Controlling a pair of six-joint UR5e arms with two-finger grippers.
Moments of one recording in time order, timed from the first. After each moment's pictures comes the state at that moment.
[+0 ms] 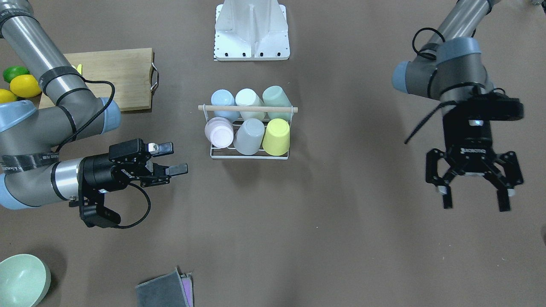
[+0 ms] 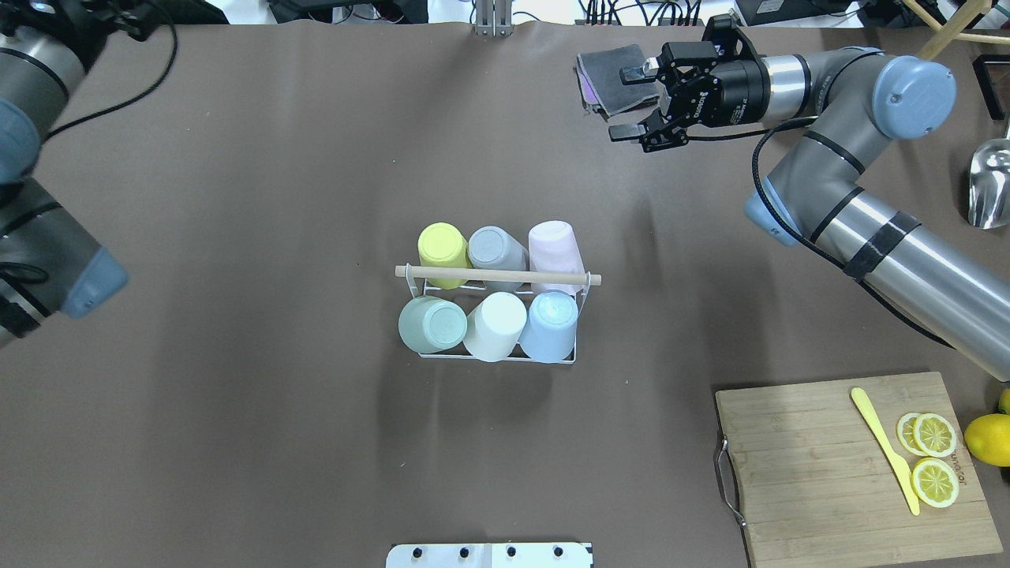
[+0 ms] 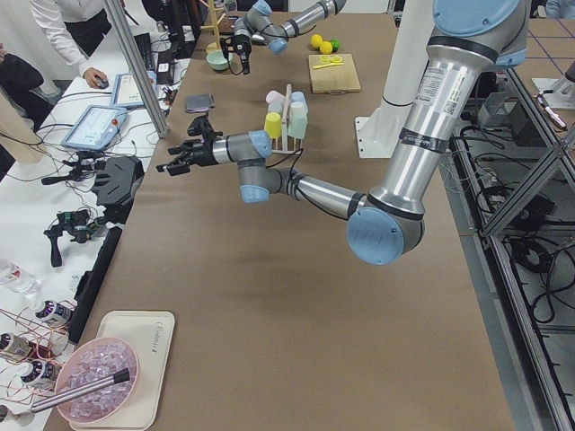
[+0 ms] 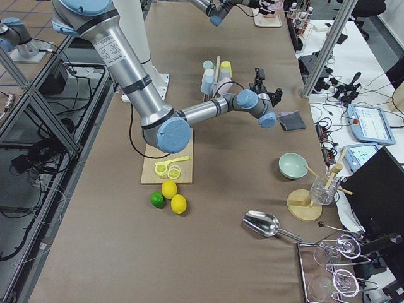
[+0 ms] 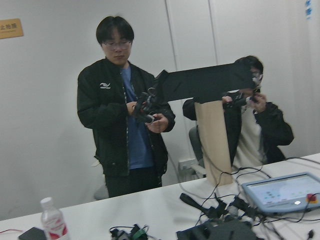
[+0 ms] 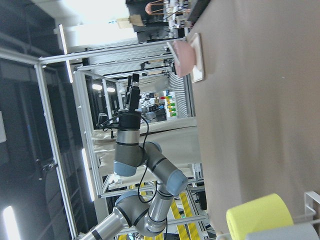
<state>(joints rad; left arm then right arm) -1.00 -1.90 -1.42 -2.67 -1.15 -0.66 0.97 -0.97 1.28 -2.37 3.95 -0.51</state>
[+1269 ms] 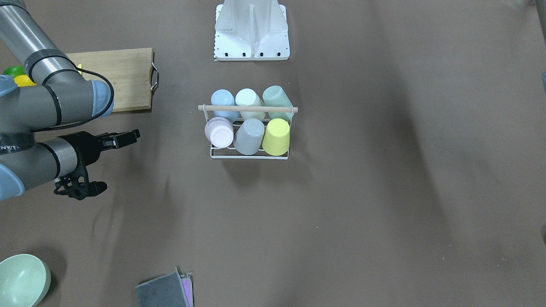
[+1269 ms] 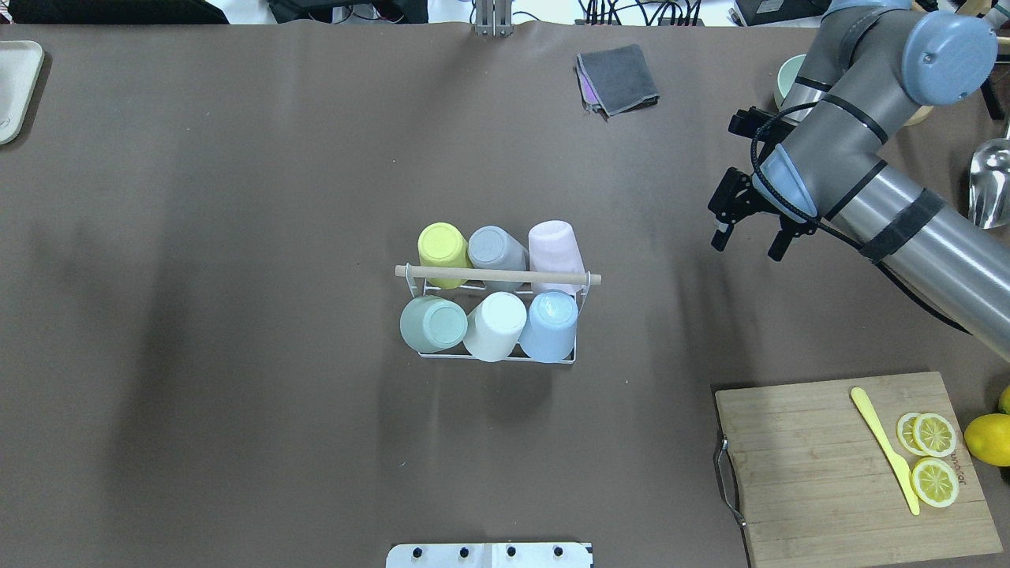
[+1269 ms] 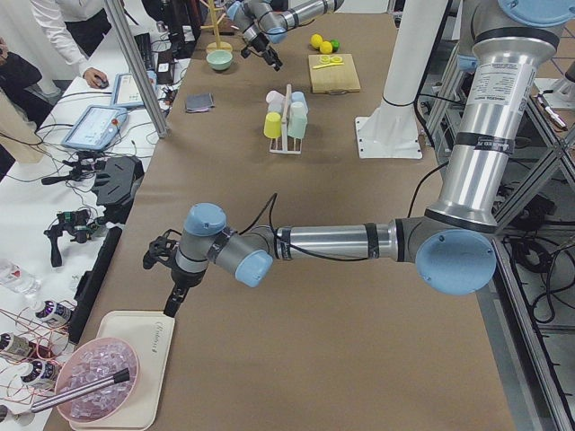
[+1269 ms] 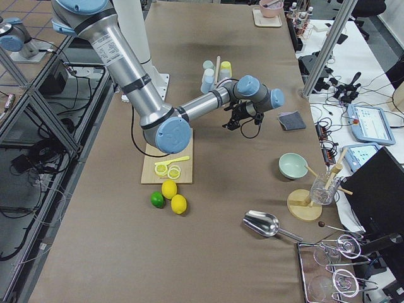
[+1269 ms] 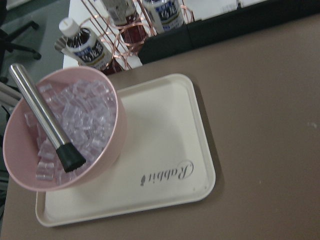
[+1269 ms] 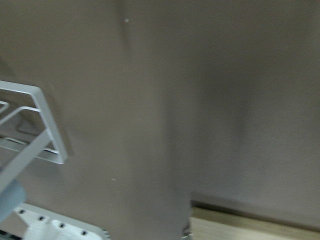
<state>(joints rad) -1.44 -1.75 -1.30 -2.10 -2.03 -0.18 1.01 -0.99 1.41 -2.34 2.68 -0.09</state>
